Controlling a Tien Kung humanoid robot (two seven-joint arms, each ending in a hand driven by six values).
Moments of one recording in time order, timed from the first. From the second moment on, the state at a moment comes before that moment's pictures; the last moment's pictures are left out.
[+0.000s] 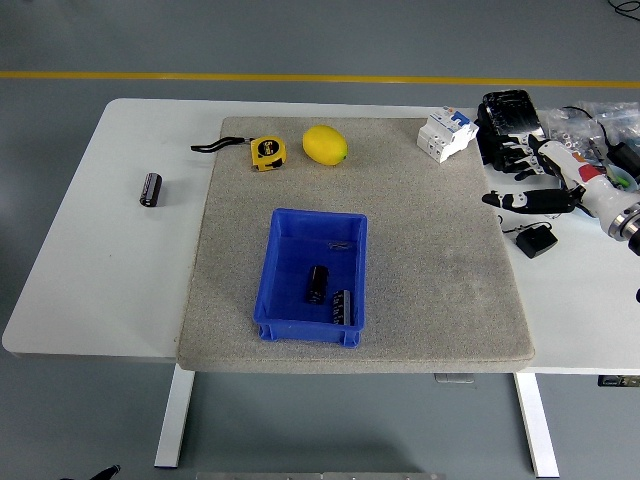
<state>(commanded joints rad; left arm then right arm) -0.16 0.05 -1.18 -0.19 1.29 0.08 0.23 0.39 -0.43 1.23 1.22 -1.38 0.13 0.05</state>
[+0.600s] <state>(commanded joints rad) -0.15 0.04 -1.02 -0.19 1.15 0.05 0.25 0.11 -0.31 1.53 1.44 -0.63 0.14 0.07</state>
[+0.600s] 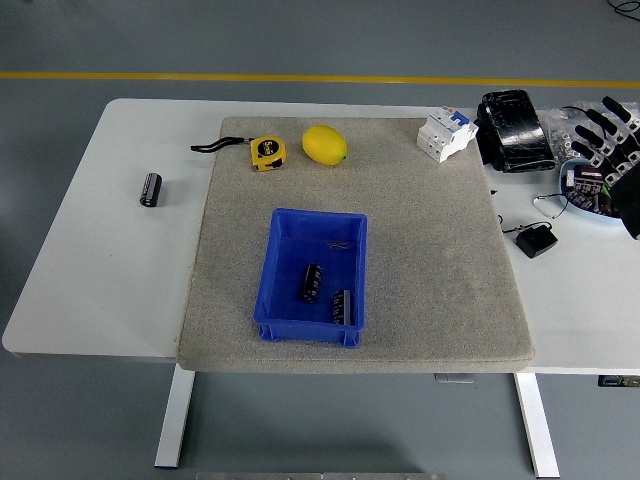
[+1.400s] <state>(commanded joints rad) -0.16 0.02 -1.19 -0.18 1.35 0.05 0.20 0.02 -0.27 1.61 1.47 -0.87 0.16 0.12</state>
